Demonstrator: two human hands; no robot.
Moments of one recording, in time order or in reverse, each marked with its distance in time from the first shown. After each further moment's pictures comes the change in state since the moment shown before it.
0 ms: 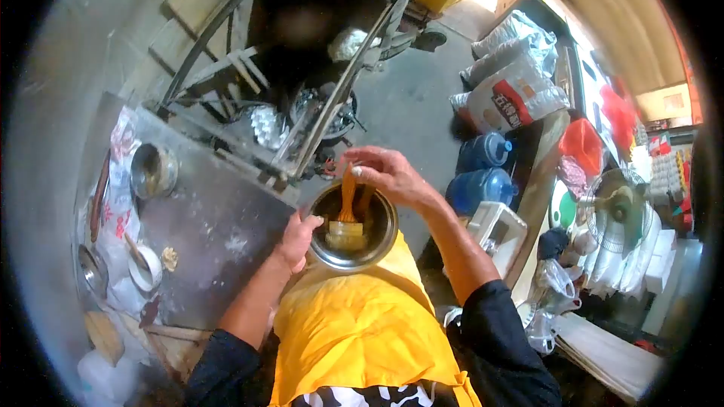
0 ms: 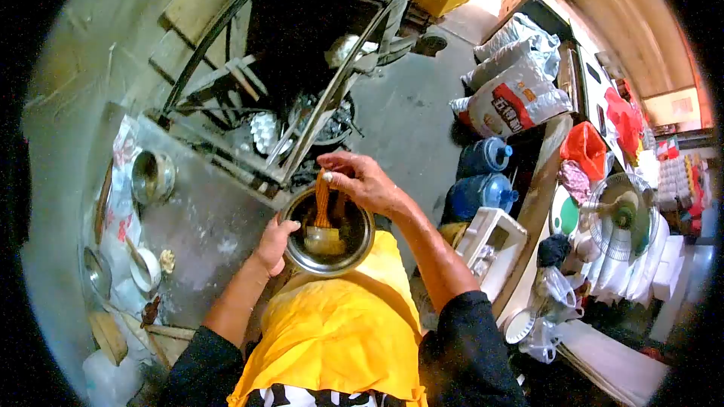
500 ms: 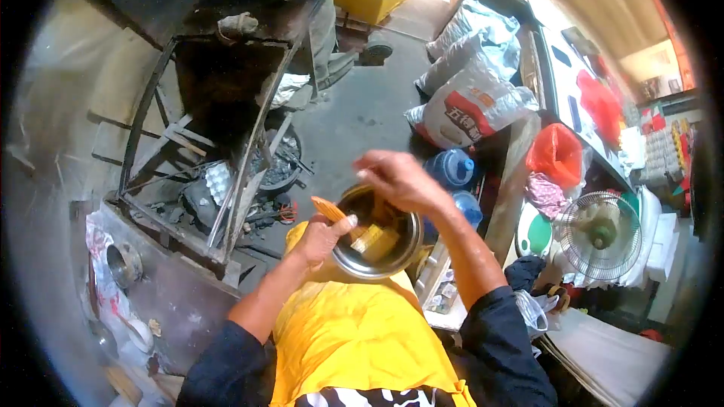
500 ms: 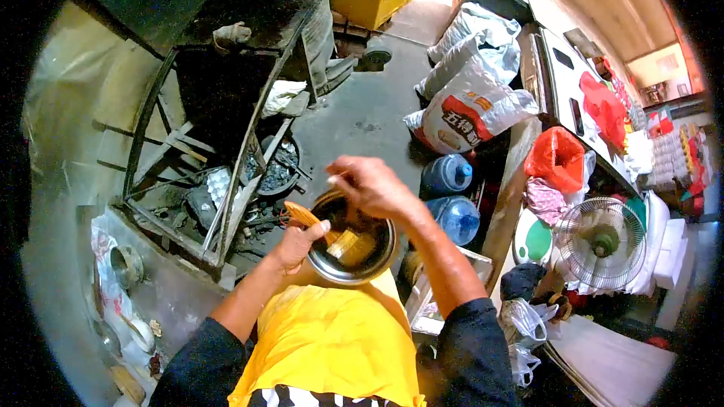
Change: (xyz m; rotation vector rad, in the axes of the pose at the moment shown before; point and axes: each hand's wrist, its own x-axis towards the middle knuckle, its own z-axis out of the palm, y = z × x) left_hand 0.187 0.045 0.284 0.262 -0.201 -0.082; right_hand -0.020 -0.028 -0.309 -0.532 0.206 -0.052
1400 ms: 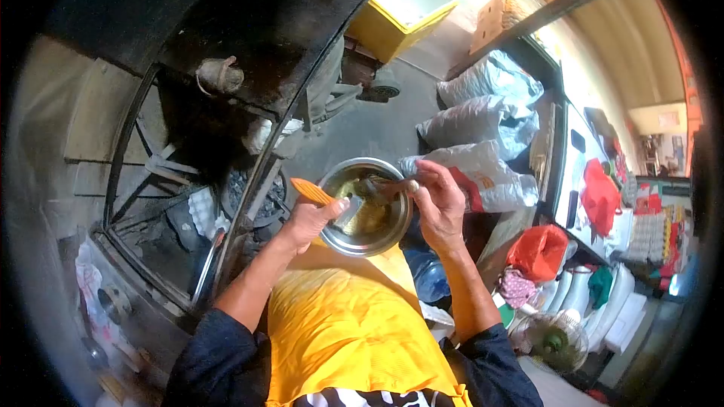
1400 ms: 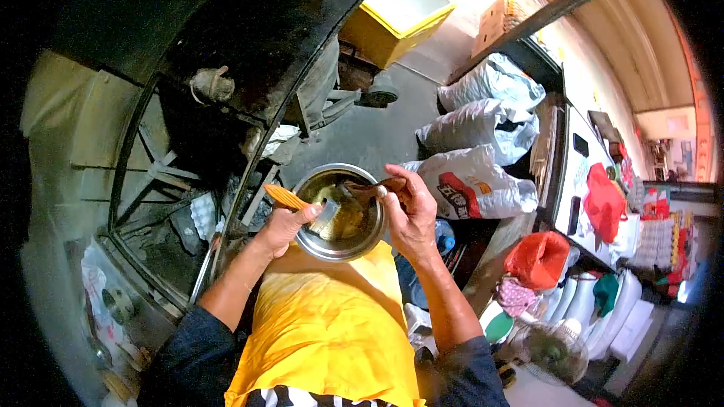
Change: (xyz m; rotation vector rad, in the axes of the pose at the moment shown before) left_hand 0.246 0.185 -0.020 -0.106 0.033 0.124; right_hand 0.180 0.074 -0.153 0.433 0.488 0.077
